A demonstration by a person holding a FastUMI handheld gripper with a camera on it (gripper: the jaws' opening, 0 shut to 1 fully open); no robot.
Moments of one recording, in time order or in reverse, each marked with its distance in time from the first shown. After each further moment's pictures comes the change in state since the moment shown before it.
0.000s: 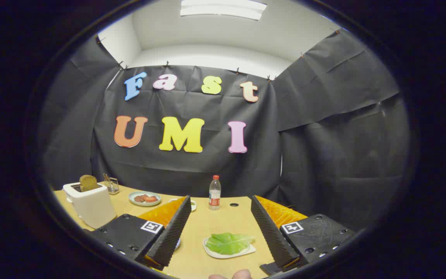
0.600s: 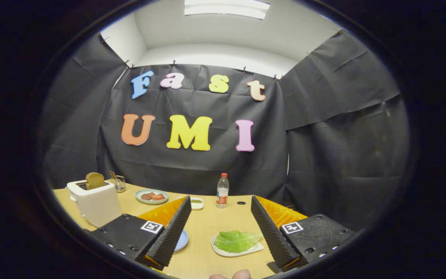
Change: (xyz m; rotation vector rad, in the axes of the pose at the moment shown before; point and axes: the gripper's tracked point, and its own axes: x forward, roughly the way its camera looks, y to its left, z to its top) arm -0.002 0.019 -0.007 -0.009 0.018 0.045
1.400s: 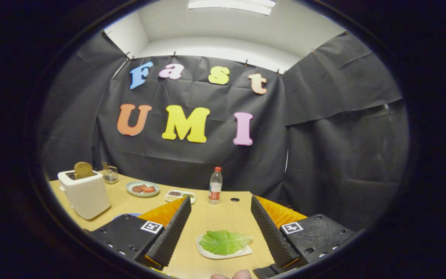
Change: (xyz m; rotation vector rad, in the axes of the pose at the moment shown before) arm 0.043 -0.031 -0.021 -0.047 0.087 0.013
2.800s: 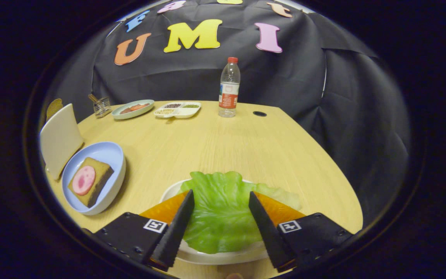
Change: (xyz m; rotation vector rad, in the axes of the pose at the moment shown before) arm 0.119 0.006 -0.217 0.011 0.627 0.184
